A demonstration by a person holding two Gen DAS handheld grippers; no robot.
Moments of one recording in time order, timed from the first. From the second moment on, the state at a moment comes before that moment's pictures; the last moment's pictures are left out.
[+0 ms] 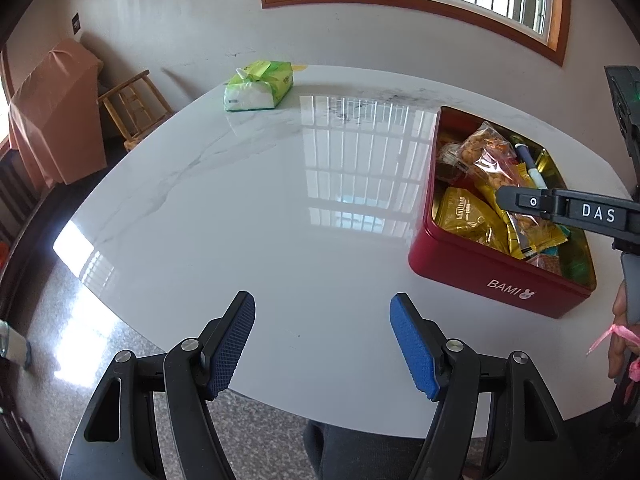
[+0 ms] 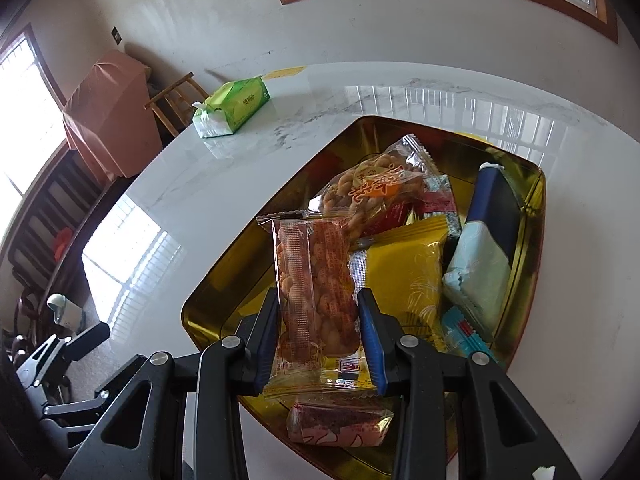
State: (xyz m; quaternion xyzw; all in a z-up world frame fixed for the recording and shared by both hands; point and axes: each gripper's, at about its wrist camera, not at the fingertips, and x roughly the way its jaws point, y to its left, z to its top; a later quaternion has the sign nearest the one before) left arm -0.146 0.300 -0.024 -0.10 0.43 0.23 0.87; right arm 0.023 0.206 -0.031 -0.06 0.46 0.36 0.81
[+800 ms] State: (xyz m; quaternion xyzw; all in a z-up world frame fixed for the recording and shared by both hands) left arm -0.154 0.243 0.039 -0.04 0.35 0.21 0.91; right arm -0.042 0.106 0.043 0.00 0.28 0.39 0.88
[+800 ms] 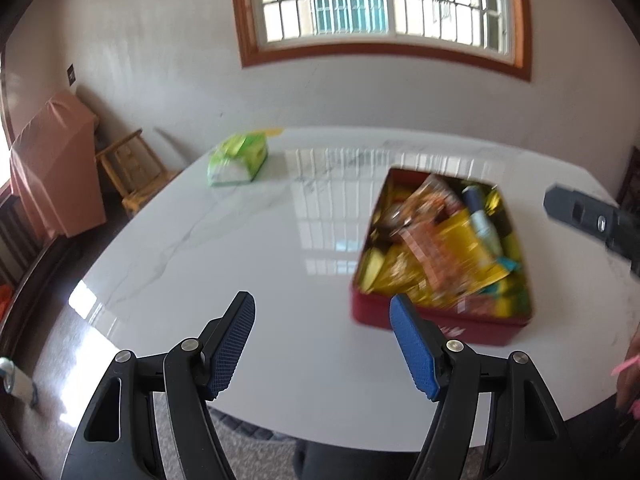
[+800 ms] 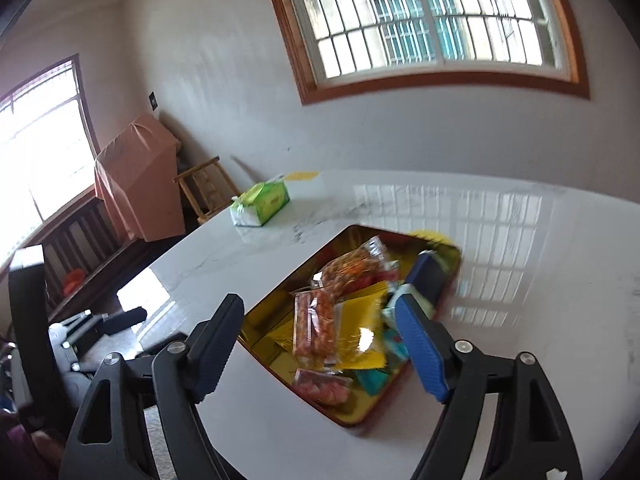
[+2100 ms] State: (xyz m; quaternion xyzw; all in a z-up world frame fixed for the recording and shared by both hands) left arm -0.162 0.146 0.135 0.01 0.25 0.13 0.96; right arm -0.060 -0.021 0.054 0.05 0.25 0.36 0.90
